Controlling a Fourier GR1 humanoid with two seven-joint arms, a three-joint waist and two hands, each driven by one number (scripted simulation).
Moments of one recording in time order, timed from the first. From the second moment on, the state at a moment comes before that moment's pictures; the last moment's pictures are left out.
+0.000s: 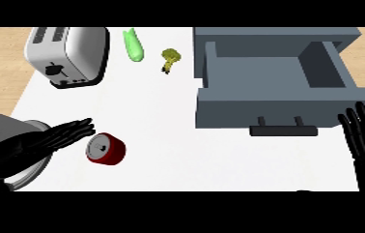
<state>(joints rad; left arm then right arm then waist) -0.01 0.44 0.09 -1.66 0.53 -1.06 0.07 0.26 -0.09 -0.15 -2.07 -0.07 0.11 0.05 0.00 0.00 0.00</state>
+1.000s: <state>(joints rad) -0.14 0.36 0.12 -1.28 -0.05 -0.98 -0.32 0.25 -0.09 -0.19 -2.03 -0.07 0.16 0.02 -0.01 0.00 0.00</state>
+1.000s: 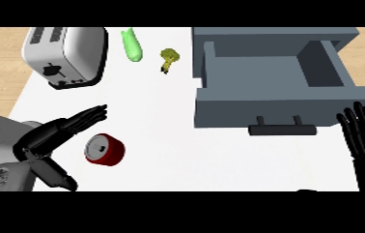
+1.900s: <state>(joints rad) -0.24 0.47 -0.08 -0.93 -0.21 -0.72 -0.68 0.23 -0.07 -0.17 -2.06 -0.05 0.15 0.04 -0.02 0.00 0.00</state>
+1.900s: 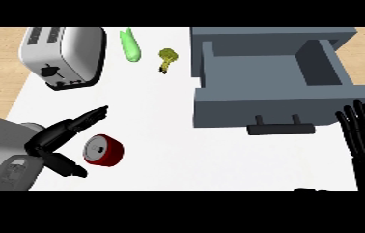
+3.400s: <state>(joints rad) -0.42 0.37 -0.29 -0.57 -0.23 -0.56 -0.84 0.27 -0.07 -0.21 -2.12 -0.09 0.18 0.07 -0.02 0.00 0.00</state>
